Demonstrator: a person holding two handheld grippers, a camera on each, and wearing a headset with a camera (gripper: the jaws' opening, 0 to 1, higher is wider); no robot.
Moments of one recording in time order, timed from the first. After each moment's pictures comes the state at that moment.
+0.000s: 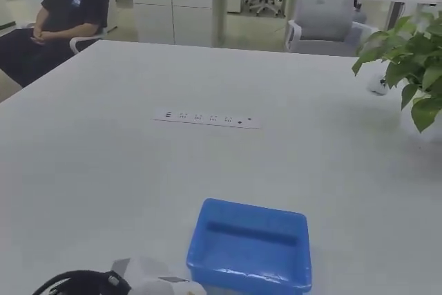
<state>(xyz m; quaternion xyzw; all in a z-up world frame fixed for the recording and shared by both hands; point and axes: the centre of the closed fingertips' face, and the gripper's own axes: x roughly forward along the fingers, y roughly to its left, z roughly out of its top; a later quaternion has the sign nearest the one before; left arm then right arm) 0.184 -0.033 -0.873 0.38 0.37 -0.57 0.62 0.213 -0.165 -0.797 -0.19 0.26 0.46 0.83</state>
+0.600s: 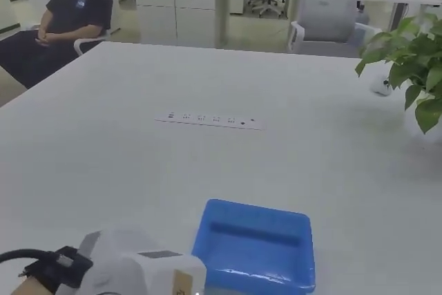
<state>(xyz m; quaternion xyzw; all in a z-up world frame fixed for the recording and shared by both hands) 0.178 -0.057 -0.793 0.37 0.29 -0.59 0.66 0.198 -0.141 -0.806 -0.21 0.27 0.53 0.77</state>
